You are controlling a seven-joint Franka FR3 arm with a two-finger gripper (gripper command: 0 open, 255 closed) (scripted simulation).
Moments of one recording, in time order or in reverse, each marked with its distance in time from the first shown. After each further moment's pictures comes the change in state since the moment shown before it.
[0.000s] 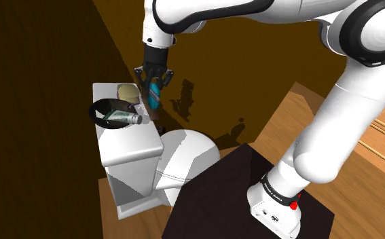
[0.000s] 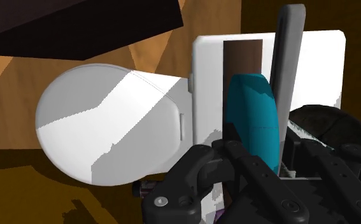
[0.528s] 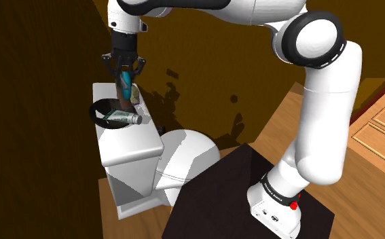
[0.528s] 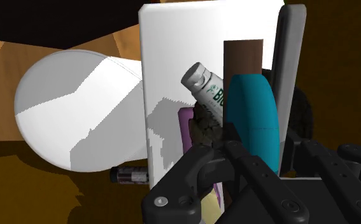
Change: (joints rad) arm 0.093 0.337 0.010 0.497 -0.101 -0.169 0.105
